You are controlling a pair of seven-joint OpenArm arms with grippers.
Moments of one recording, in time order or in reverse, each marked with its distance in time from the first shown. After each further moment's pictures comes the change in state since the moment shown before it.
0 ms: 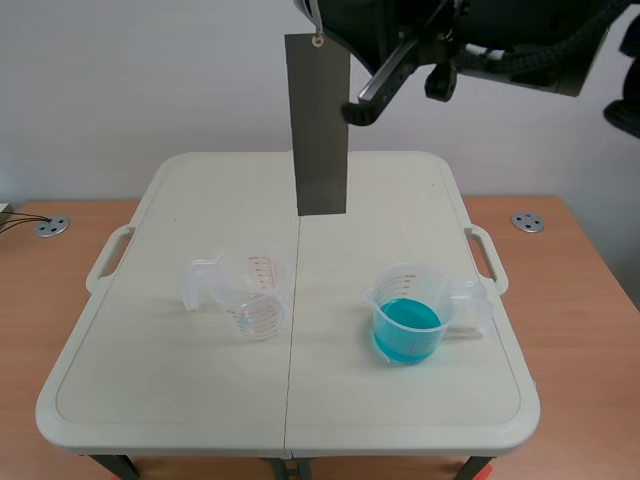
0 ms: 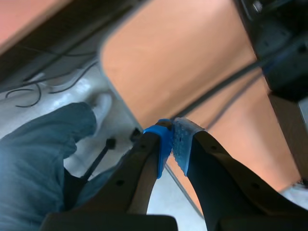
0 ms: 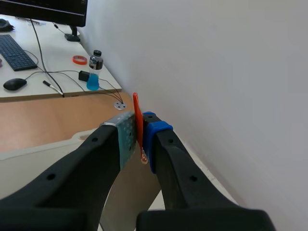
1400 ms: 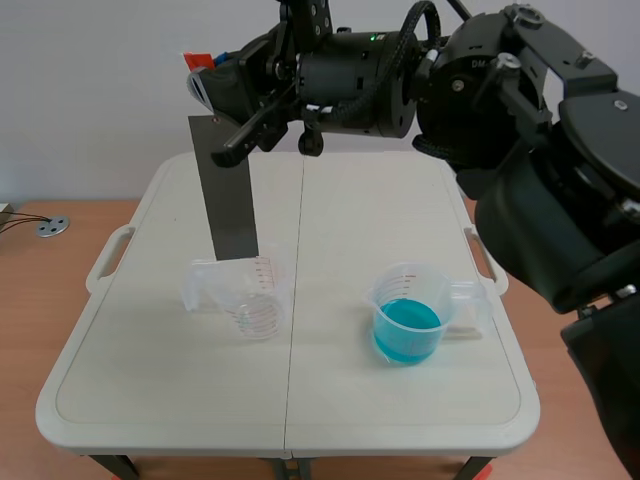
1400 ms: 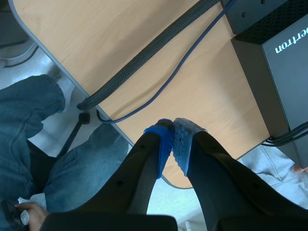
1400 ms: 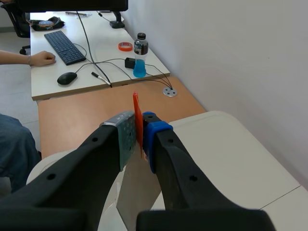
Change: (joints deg) left arm -4.4 6.6 9.0 -9.3 6.1 0.0 1.6; right arm 11.0 -10.1 -13.2 -22.0 -0.5 -0.9 -2.3
